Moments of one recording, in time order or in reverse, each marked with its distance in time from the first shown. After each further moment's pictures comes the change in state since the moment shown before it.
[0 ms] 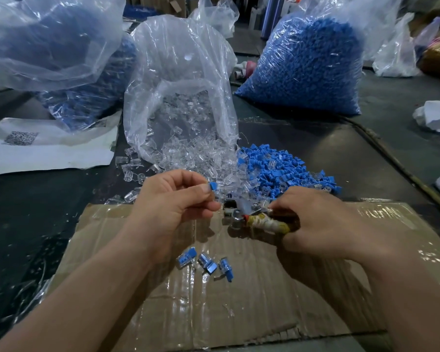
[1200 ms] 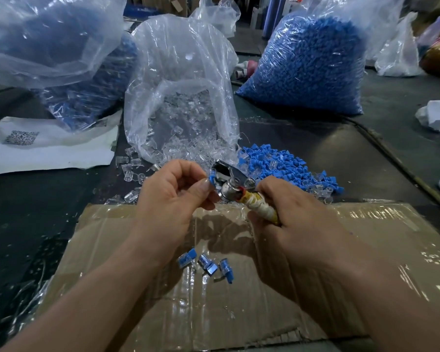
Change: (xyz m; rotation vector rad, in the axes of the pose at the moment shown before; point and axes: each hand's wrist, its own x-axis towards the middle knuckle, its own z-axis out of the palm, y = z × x) left_hand -0.011 0.006 0.012 0.301 0.018 0.337; right_hand 0.000 -0.026 0.014 0.172 0.249 -0.123
